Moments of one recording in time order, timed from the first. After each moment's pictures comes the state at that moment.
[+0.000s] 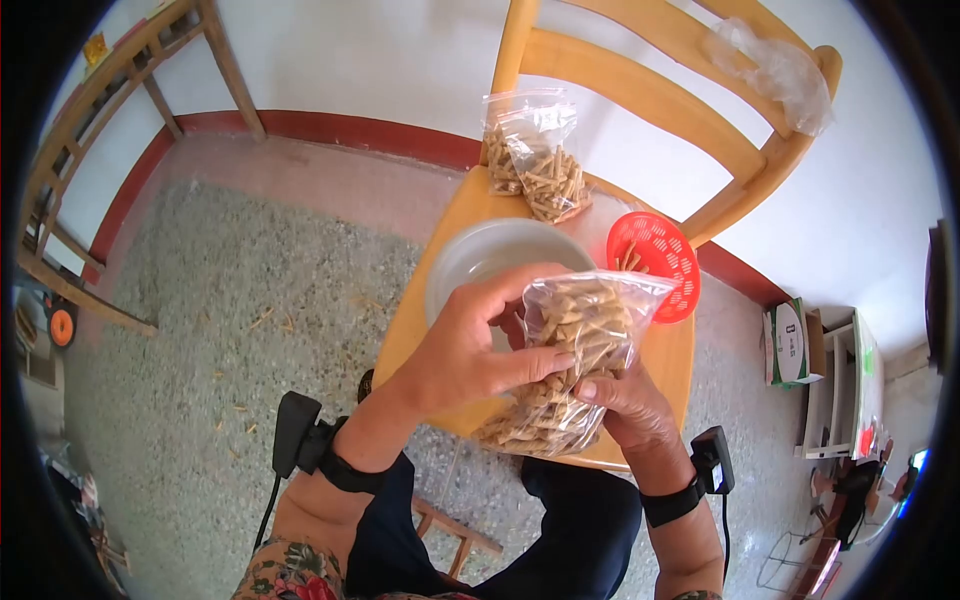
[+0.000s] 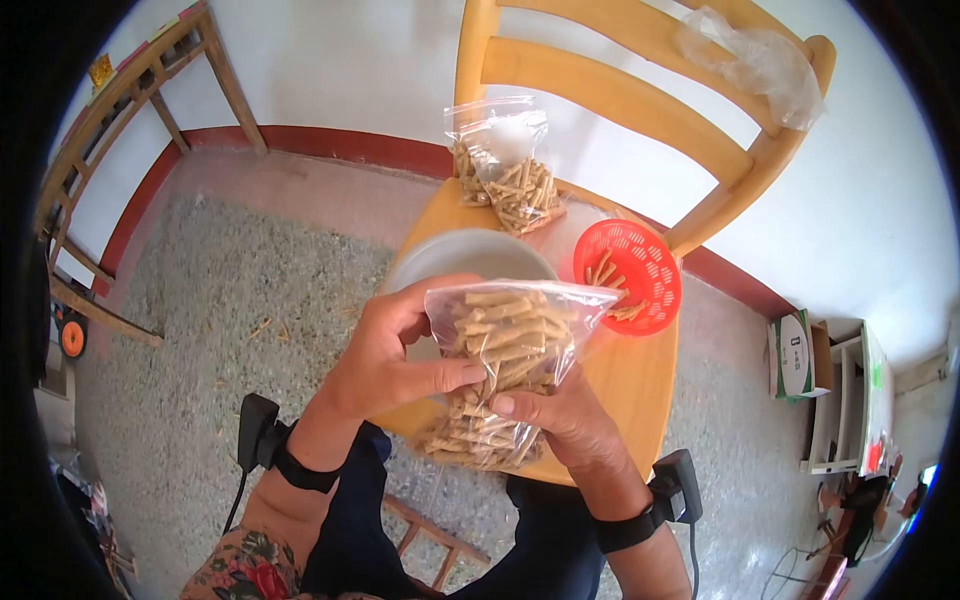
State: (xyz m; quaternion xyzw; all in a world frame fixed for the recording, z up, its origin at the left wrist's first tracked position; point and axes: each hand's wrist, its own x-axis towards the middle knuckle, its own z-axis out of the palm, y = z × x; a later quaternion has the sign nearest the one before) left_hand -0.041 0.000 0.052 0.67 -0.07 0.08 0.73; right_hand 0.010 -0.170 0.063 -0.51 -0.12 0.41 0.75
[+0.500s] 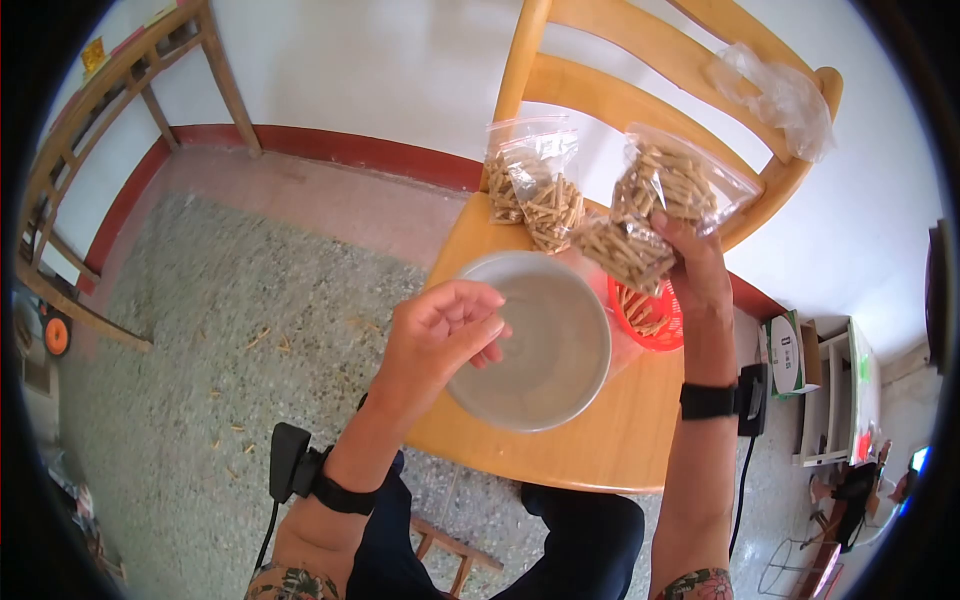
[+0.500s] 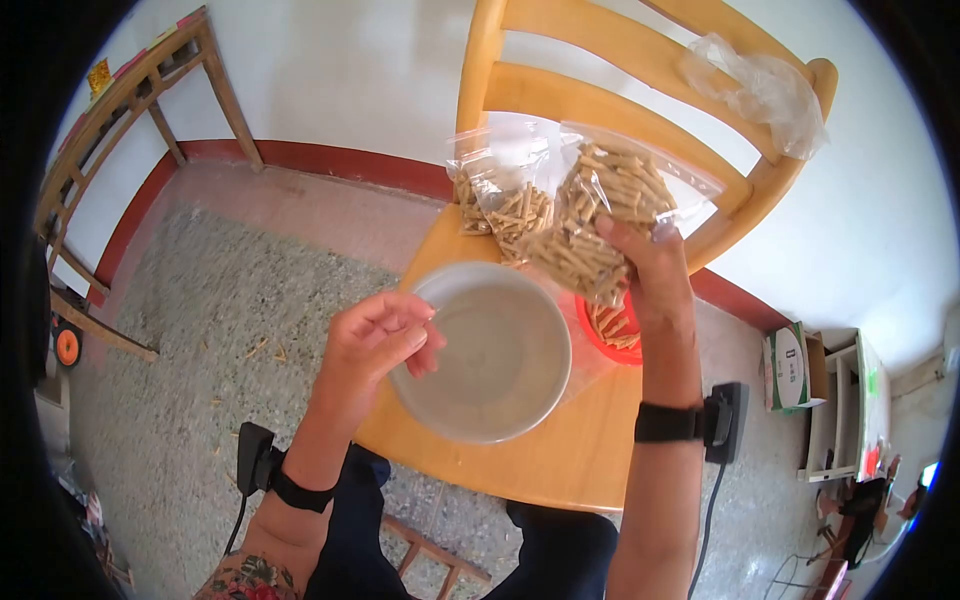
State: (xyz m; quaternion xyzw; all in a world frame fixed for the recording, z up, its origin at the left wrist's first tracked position) left_hand -0.041 0.030 0.042 0.59 0.06 0.14 0.80; right_hand 0.149 -0.152 0.088 -0.59 -0.23 0.14 0.76
